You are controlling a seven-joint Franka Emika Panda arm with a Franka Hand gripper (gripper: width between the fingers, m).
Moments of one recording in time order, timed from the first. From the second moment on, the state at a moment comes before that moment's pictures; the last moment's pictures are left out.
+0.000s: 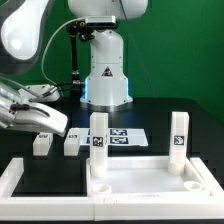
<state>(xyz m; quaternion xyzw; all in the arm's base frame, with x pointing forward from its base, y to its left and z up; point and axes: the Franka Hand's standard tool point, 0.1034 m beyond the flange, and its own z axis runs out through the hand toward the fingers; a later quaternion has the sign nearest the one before) 0.448 -0.161 0.054 -0.85 0.28 0.39 0.23</state>
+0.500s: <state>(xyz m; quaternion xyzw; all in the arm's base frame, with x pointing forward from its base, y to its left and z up) 0.428 -0.138 0.033 -0.82 0.30 0.43 0.21</state>
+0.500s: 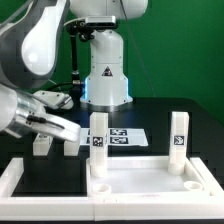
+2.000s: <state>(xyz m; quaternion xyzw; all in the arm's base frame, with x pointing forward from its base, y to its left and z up) 0.416 -0.115 0.011 -0.82 0.30 0.44 0.19</state>
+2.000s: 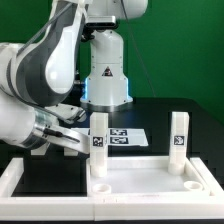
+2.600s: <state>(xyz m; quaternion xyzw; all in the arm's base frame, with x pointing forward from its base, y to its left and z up) 0.416 -0.114 0.010 -0.82 0.30 0.44 0.19</state>
